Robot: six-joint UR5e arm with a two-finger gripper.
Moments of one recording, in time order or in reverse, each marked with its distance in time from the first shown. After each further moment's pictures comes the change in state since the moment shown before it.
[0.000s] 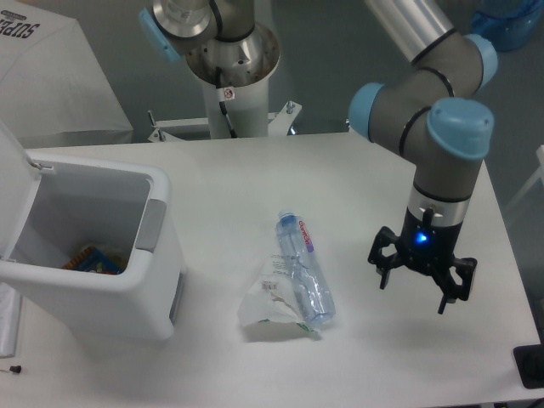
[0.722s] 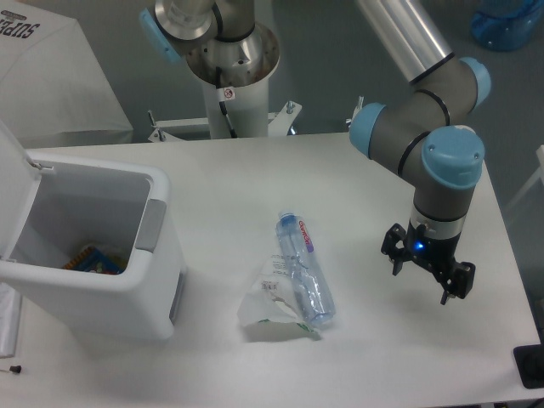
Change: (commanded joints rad) arm -0.014 -0.005 -0.037 0.006 0.072 0.033
